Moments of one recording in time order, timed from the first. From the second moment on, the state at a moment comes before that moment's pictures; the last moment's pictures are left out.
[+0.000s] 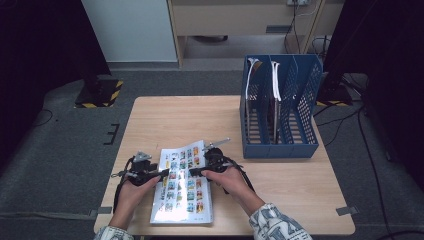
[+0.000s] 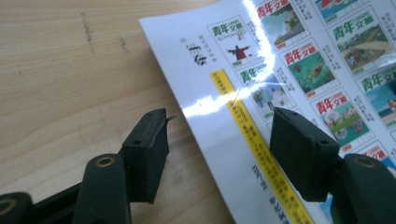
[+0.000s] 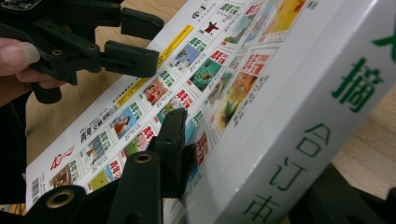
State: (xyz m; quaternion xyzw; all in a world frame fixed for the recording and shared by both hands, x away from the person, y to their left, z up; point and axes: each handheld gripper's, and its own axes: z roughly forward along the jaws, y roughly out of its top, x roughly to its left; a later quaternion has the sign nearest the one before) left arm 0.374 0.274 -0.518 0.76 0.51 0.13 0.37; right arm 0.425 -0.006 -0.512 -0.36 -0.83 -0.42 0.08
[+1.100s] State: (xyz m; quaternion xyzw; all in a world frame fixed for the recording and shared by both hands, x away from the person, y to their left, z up) left arm 0.386 0.278 -0.514 0.77 0.49 0.09 0.39; right arm 0.433 0.001 -0.495 -0.33 -0.85 -0.41 0.05
